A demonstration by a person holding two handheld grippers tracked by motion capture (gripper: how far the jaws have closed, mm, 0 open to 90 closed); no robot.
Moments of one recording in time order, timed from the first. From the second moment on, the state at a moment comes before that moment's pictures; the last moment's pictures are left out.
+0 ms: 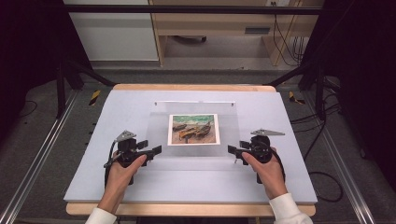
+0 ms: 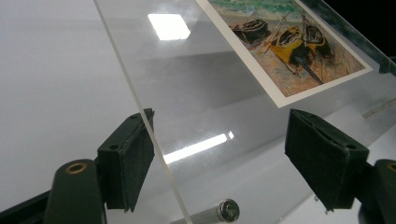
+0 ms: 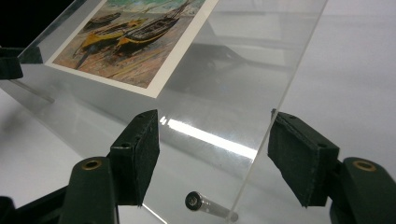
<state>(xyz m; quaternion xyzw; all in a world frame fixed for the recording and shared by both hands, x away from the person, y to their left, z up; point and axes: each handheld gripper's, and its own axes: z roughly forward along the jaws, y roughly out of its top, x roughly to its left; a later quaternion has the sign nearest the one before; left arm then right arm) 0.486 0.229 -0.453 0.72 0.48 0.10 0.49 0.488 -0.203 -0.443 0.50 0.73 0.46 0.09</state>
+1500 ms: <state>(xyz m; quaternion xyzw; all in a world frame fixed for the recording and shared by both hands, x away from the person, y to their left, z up) 0.460 0.227 -0.448 0.72 0.48 0.14 0.48 0.463 -0.203 -0.439 0.48 0.74 0.46 0.13</state>
